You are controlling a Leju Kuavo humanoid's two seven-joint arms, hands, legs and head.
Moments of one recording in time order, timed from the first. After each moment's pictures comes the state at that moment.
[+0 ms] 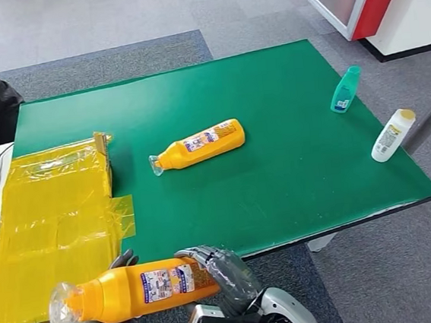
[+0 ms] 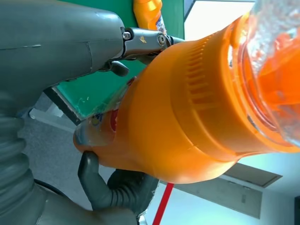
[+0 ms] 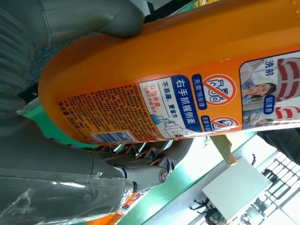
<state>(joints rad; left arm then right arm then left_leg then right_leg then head) 0.33 0.06 -0.35 -1.67 0.07 -0.36 -0.50 0.09 0.04 0.54 -1.56 0.68 -0.04 -0.20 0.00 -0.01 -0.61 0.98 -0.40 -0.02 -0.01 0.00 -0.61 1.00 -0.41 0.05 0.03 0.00</state>
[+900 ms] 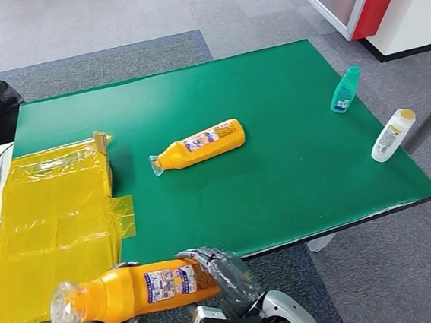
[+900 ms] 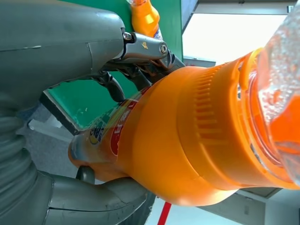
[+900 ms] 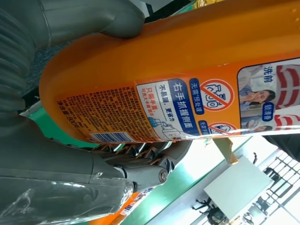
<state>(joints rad) 0.33 0.04 -0.33 -1.68 0.04 -0.33 -0.50 0.11 0.04 0.53 -1.57 0.70 -0.04 -0.20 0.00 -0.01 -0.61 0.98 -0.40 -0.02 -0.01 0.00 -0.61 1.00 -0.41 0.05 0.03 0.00</state>
